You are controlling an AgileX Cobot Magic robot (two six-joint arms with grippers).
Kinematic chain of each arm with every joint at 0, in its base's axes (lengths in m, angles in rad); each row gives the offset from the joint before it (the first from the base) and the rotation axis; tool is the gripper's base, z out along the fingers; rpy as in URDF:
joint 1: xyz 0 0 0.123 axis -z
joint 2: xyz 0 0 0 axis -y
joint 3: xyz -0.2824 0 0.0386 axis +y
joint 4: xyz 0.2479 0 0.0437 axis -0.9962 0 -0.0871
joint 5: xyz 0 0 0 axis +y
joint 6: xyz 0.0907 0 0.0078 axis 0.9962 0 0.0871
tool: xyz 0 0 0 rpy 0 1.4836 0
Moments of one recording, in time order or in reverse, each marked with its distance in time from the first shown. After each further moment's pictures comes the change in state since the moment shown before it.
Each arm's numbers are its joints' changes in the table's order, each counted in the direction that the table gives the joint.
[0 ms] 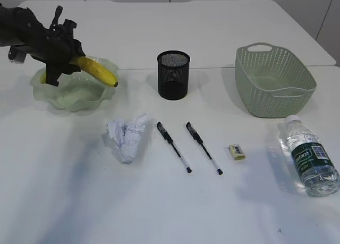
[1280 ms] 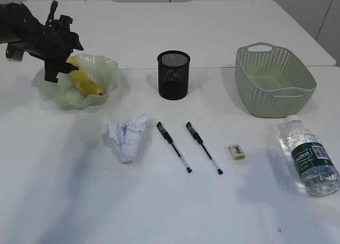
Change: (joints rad) left arm -0.010 0.010 -0.002 0.059 -0.004 0.000; right arm 0.000 0.000 0.000 0.007 0.004 0.000
